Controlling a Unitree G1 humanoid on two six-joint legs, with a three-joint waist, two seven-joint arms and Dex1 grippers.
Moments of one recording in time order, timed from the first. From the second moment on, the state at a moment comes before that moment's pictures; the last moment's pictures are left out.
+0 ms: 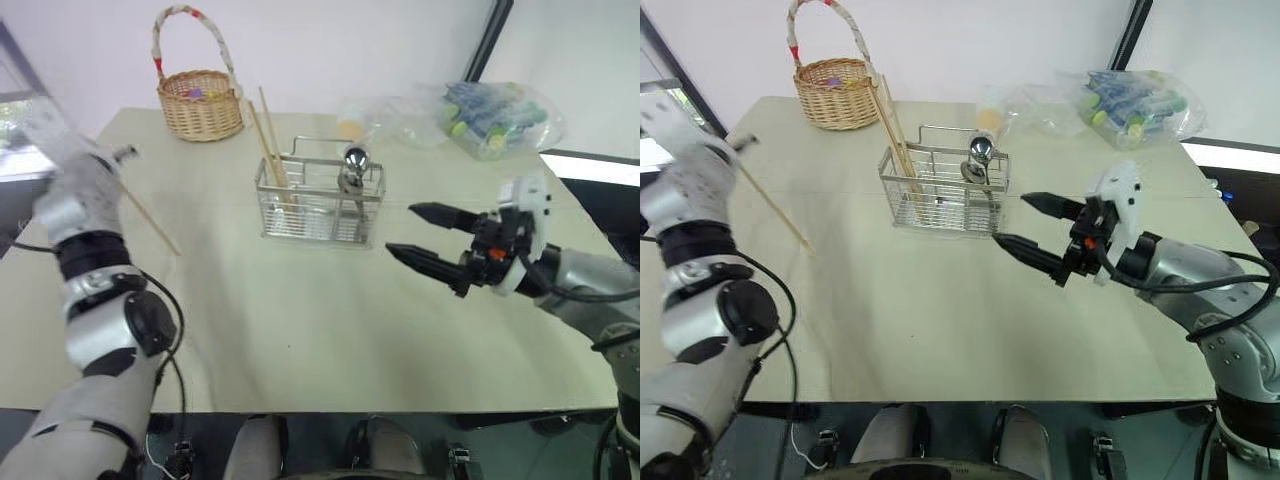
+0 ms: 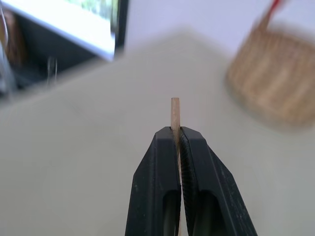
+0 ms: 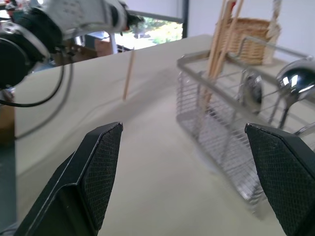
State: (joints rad) left arm -1.08 0.48 0.61 0.58 -0.19 0.48 0.17; right arm -0.25 -0.80 -0.28 -0.60 0.99 0.78 0.59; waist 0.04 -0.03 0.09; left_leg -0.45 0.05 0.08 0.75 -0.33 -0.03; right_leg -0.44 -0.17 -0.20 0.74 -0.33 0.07
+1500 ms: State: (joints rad) left arm -0.98 0.21 0.15 0.22 -0.40 0.37 -0.34; right arm -0.35 -0.81 -0.33 -0.52 0.99 0.79 0.48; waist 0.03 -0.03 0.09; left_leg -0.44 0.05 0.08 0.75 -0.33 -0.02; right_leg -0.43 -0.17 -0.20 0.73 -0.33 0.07
